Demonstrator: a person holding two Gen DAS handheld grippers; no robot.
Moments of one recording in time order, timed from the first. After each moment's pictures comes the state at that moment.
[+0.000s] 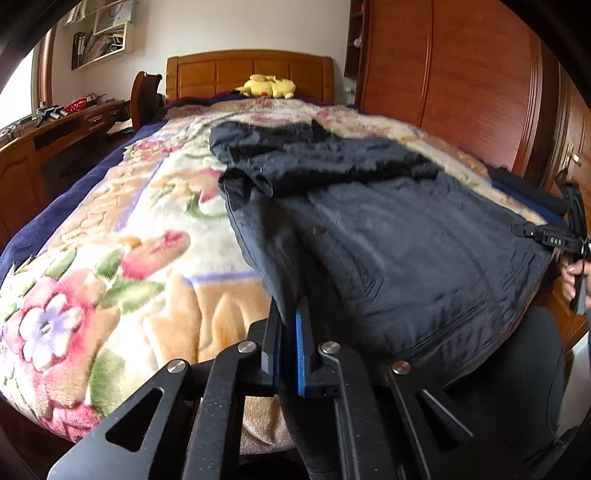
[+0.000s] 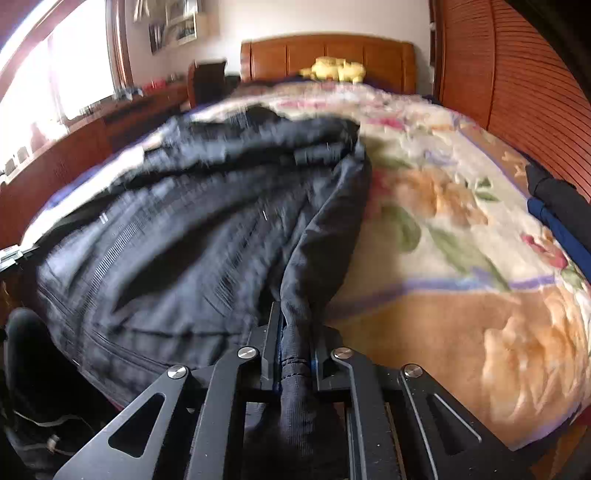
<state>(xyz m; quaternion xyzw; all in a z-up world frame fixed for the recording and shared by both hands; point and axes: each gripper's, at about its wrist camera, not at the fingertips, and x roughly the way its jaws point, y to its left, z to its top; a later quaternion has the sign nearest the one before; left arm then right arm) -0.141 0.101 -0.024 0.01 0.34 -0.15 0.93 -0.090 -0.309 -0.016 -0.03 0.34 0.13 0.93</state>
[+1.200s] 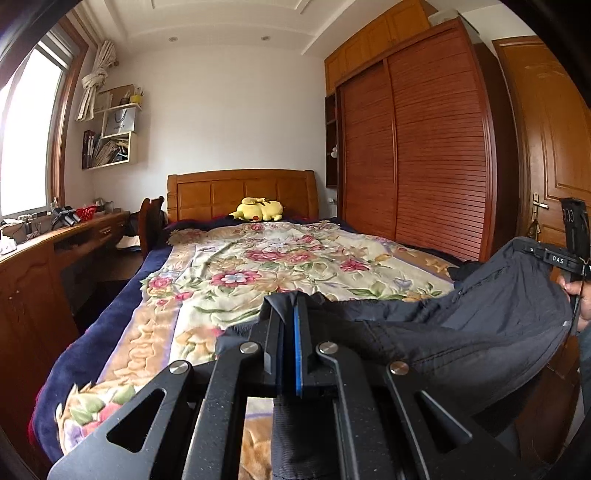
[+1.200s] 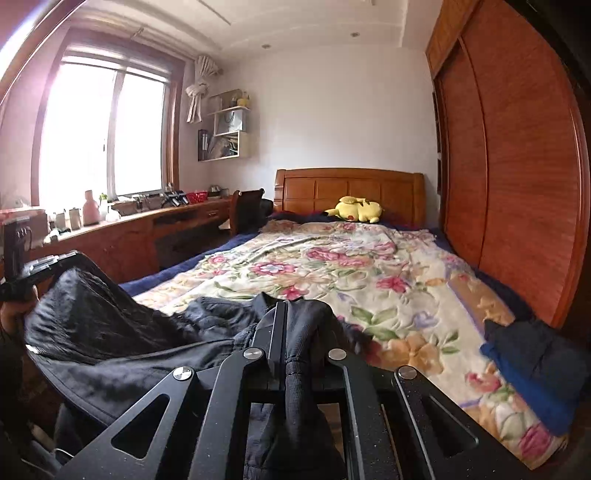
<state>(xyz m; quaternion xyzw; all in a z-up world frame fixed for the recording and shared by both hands) -0.213 0.111 0.159 0.02 0.13 -0.17 0.98 -0.241 -0.346 0.131 -0.04 0.11 0.16 0.98</state>
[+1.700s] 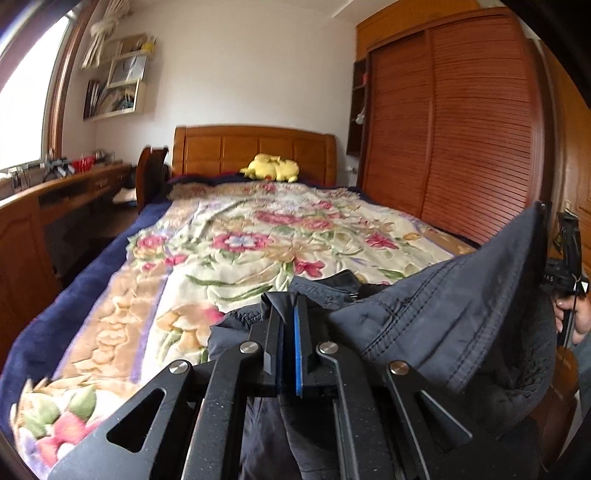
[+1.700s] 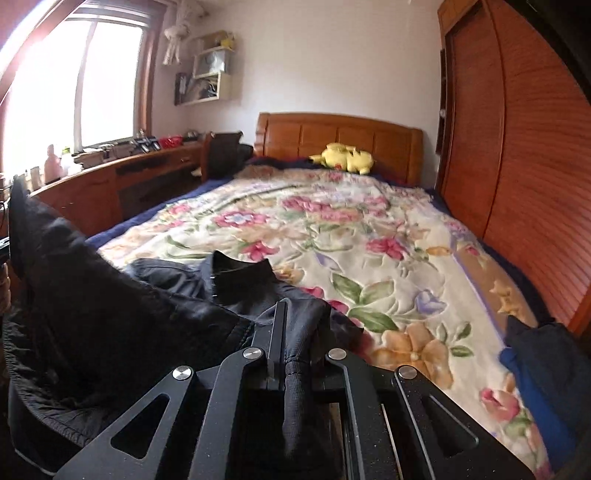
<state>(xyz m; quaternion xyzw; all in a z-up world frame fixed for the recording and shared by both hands) -0.045 0.110 0.088 -0.02 0.21 -0.14 0.97 -0.057 -0.327 0.078 -0.07 0.21 0.13 0.97</state>
